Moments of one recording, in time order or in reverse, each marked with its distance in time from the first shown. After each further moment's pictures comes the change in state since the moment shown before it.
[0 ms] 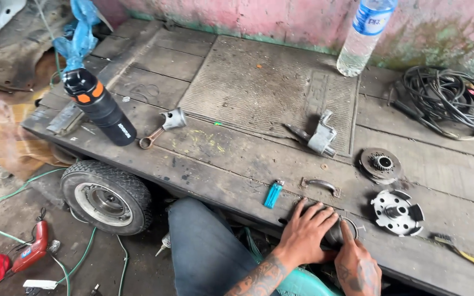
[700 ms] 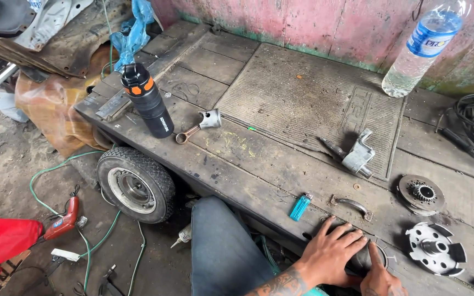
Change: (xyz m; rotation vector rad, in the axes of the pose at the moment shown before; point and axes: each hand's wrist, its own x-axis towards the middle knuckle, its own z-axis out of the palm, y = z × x) left_hand -0.003 -0.010 0.024 0.050 0.070 0.021; right_hand 0.052 0.012 0.038 -0.210 0.056 0.077
